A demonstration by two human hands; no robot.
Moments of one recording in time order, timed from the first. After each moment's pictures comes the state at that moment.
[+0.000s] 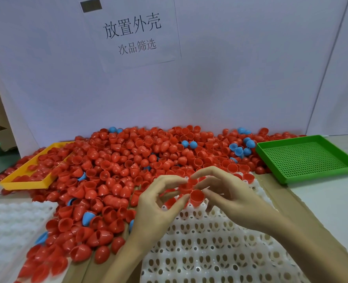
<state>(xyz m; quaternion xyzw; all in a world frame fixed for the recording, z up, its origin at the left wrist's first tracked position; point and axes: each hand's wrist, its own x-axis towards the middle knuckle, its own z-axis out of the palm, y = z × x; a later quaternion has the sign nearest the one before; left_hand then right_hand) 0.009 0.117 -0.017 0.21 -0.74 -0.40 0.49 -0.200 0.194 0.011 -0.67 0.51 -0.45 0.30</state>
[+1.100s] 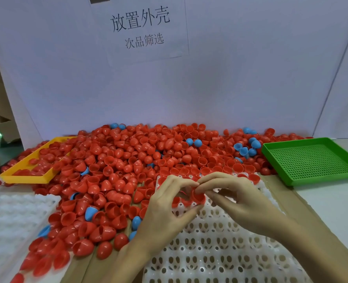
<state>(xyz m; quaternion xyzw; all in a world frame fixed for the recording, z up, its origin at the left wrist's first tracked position) 0.009 0.124 -0.017 0.22 -0.84 -0.24 0.43 -0.200 0.190 0.008 -0.71 0.51 -0.43 0.22</state>
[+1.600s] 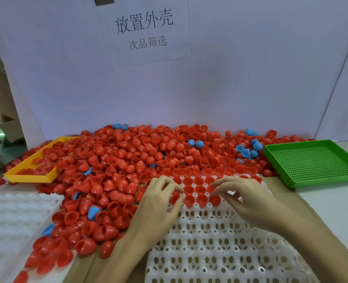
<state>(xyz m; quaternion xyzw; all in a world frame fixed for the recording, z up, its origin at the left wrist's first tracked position) 0.025 0.099 -0.031 0.35 -0.87 -0.12 0.32 -0.226 0.182 0.002 -0.72 0.64 -0.23 0.09</state>
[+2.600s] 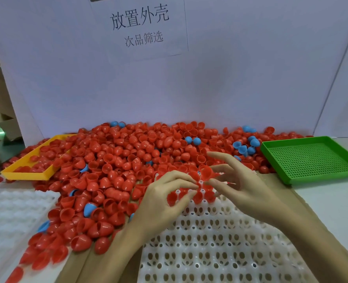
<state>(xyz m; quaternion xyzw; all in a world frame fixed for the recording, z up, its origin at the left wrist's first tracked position) 0.008 0.106 -0.014 0.20 -0.86 -0.21 0.42 -0.216 0.188 0.013 -0.65 0.57 -0.44 0.24</state>
